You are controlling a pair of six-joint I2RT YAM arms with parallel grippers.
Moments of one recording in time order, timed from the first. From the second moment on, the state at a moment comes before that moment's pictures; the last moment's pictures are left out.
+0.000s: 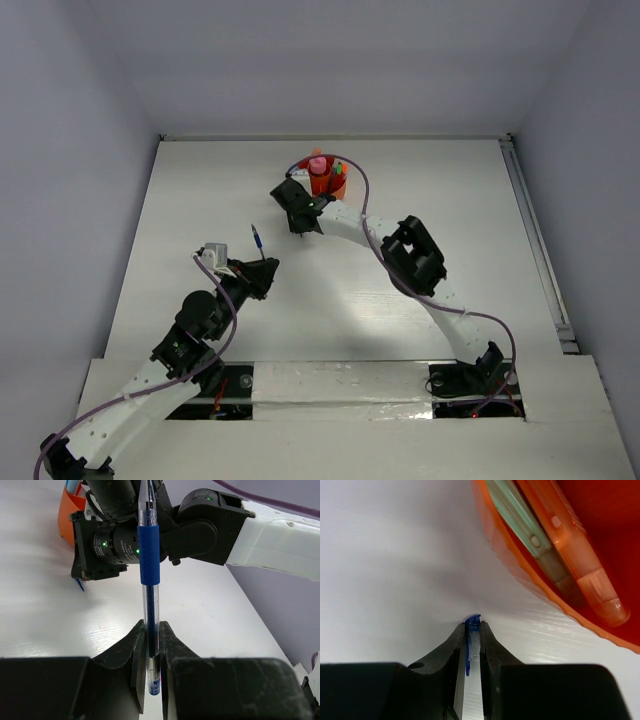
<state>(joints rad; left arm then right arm) -0.71 0.27 0.20 0.09 -0.21 -0.58 0.84 2.44 2.05 -0.55 0.42 0.51</state>
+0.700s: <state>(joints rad) -0.71 0.60 0.16 0.34 0.03 -0.60 0.84 1.44 0.93 0.25 0.22 0.59</state>
